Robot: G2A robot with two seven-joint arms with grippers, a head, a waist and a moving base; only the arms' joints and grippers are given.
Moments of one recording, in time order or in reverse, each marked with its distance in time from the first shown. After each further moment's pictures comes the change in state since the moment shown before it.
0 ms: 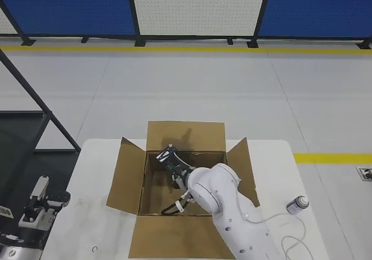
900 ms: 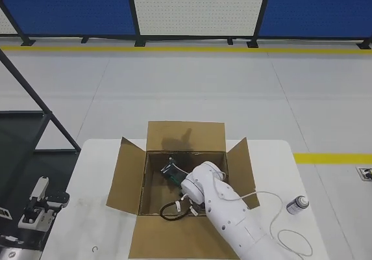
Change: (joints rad) left arm 0.009 -0.004 0.002 -0.015 0.024 0.005 0.003; right arm 0.194 -0.059 -0.141 0.488 0.030 0.045 0.036
